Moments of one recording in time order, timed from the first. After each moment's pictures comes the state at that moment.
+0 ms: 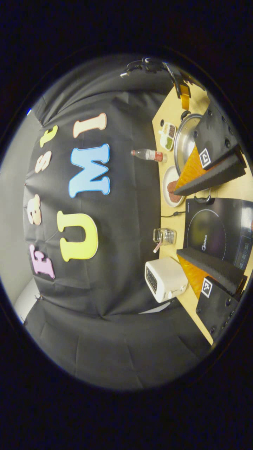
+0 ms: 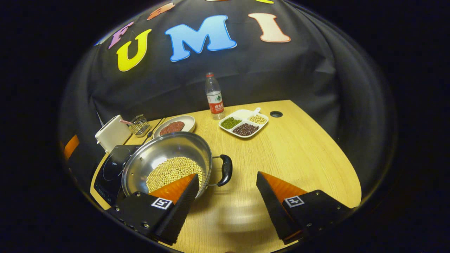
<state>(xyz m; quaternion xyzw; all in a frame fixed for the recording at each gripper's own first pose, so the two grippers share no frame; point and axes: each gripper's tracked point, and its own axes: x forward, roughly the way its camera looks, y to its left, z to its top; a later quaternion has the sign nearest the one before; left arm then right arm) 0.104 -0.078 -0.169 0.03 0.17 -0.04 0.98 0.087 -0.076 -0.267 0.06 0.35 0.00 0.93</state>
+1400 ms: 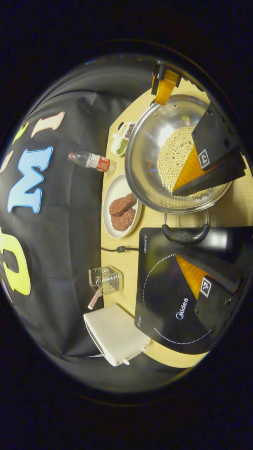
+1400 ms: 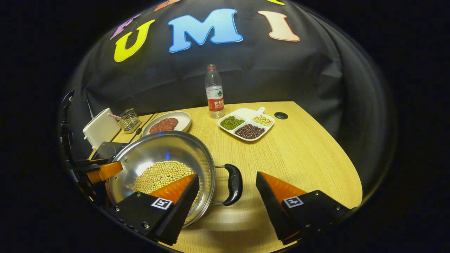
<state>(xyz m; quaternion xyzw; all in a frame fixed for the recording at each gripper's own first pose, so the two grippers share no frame) 0.176 -0.149 -0.365 0.02 0.40 -0.11 0.91 0.126 -0.054 -0.312 0.04 0.38 -0.01 0.92</state>
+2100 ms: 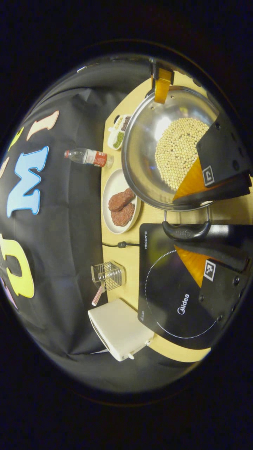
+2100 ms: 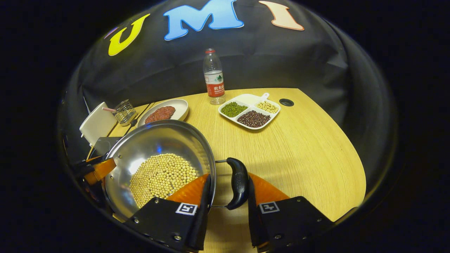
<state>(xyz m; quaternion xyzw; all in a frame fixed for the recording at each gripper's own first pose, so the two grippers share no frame) 0.177 -0.144 -0.369 0.06 0.39 -0.09 0.91 0.130 -0.046 -0.336 0.04 0.44 0.00 0.90</state>
